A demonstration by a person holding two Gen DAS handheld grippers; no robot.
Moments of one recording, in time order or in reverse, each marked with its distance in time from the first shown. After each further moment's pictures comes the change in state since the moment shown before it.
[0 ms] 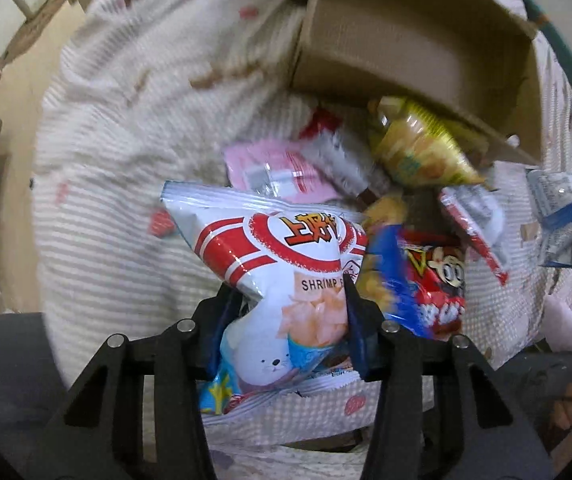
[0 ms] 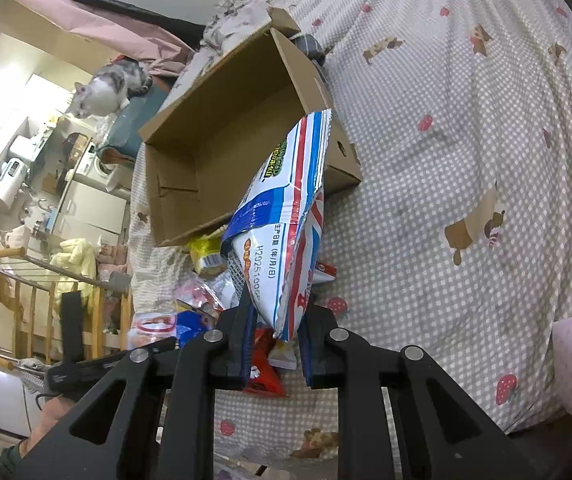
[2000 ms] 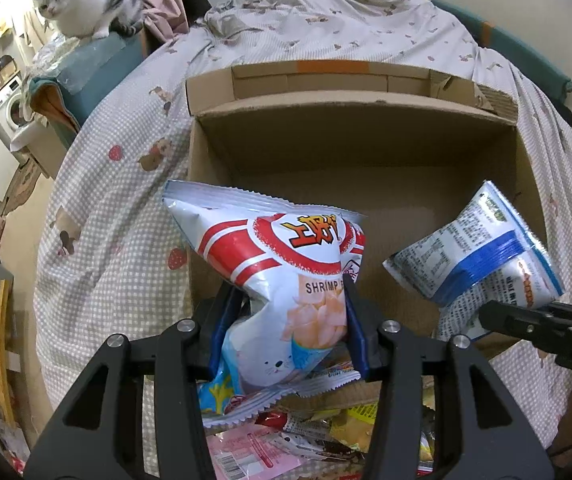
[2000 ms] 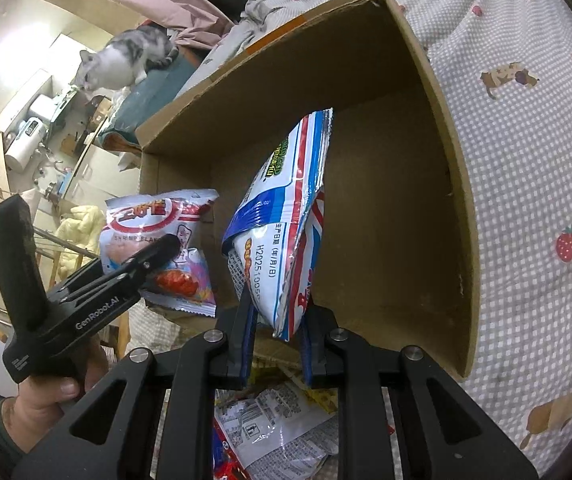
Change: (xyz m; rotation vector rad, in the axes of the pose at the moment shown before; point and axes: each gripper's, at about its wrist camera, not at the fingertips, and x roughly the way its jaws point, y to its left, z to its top) left arm 0.004 -0.070 0.142 0.280 -0.416 0.086; right arm 0.121 0.031 0.094 -0.140 0.102 0.068
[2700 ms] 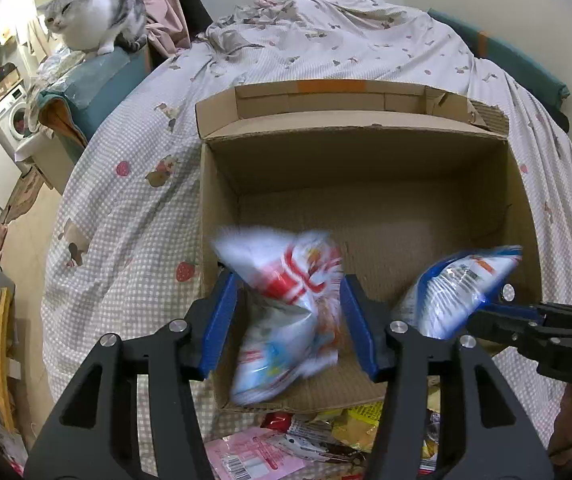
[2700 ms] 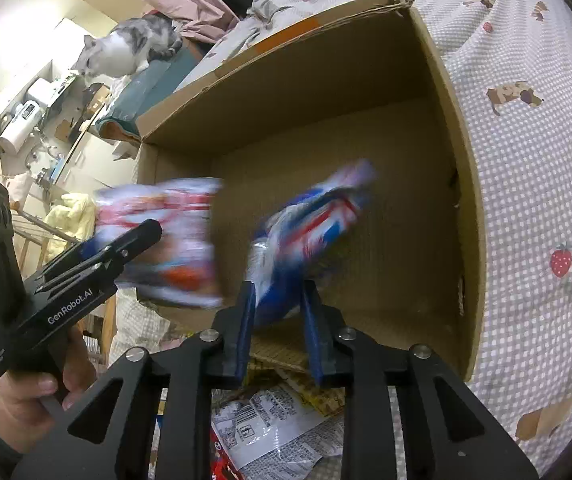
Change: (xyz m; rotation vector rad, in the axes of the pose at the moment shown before) left arm -0.014 -0.001 0.002 0.003 -0.050 0.008; right arm 0.005 0.012 0.003 -0.065 0.002 -0.050
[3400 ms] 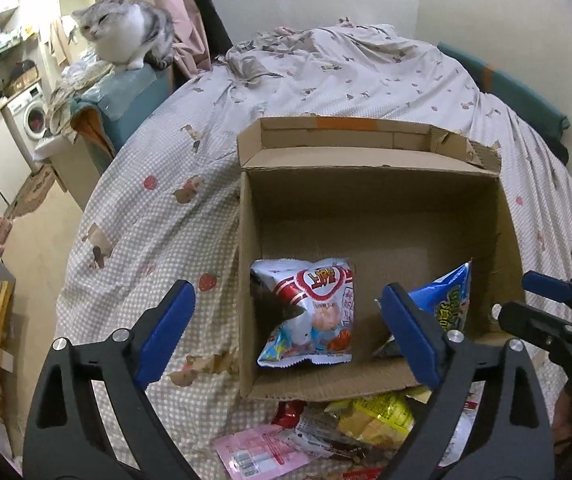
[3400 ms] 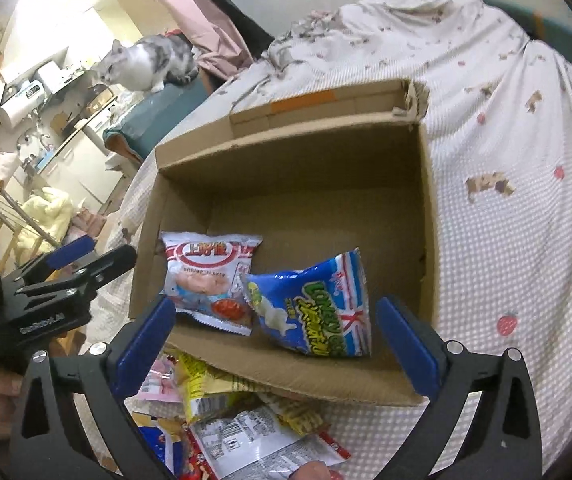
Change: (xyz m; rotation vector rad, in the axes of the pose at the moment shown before) left arm -0.037 0.022 -0.003 -0.076 -0.097 0.006; right arm -0.042 0.030 0.000 -0.173 -0.198 -0.145
